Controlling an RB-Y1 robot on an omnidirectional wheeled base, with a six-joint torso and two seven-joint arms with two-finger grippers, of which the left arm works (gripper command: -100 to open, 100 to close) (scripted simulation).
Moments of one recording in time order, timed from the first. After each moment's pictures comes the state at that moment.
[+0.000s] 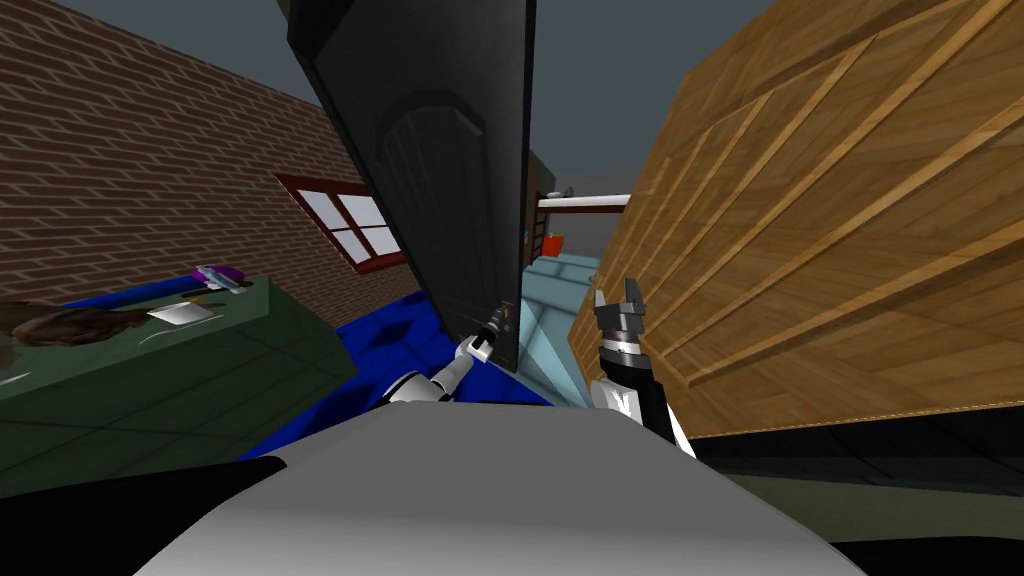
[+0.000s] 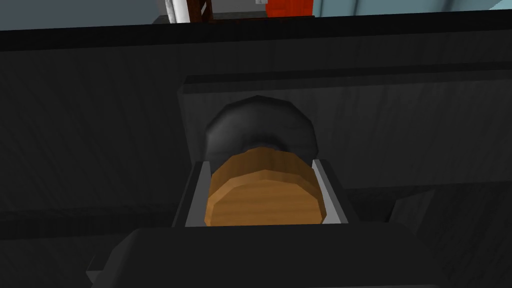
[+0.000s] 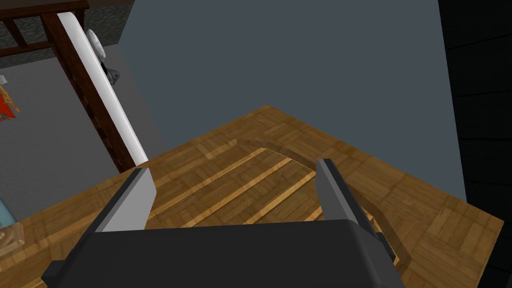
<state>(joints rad) -0.48 0.05 -0.27 -0.66 -0.04 -0.49 0.21</state>
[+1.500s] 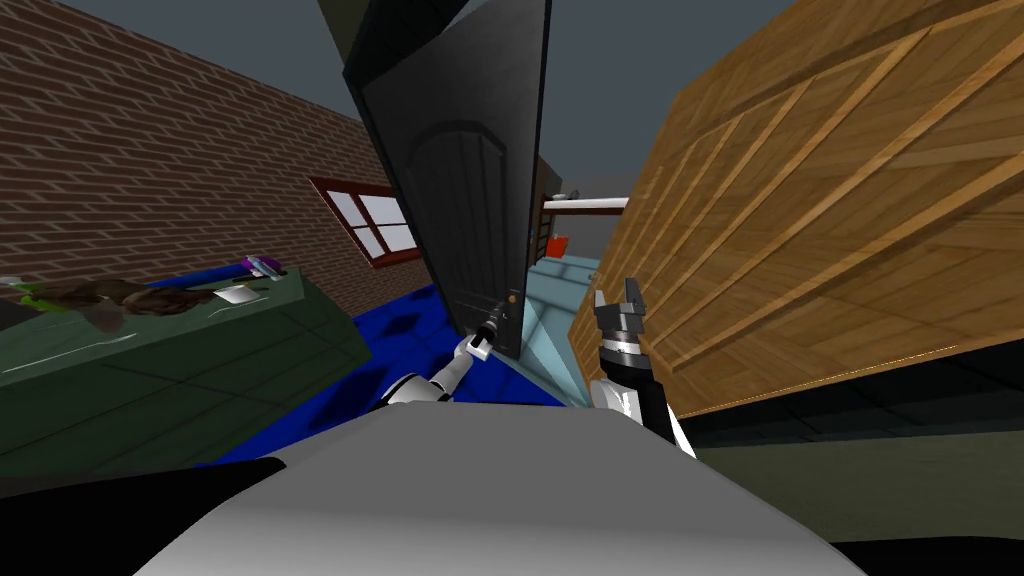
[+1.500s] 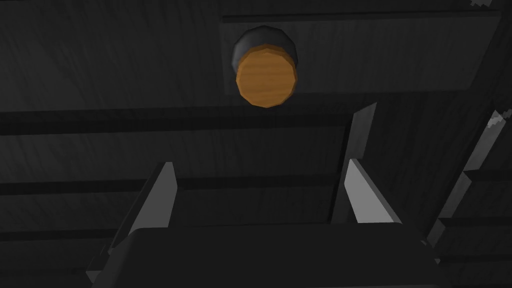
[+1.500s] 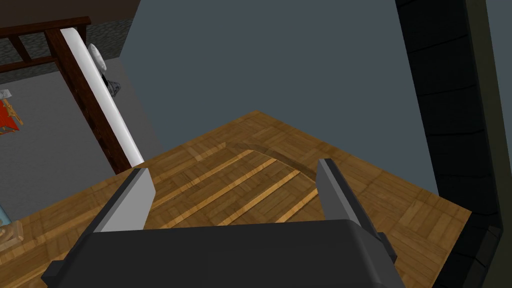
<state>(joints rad) -0.47 0.05 -0.23 -0.69 -0.03 -0.46 0.18</state>
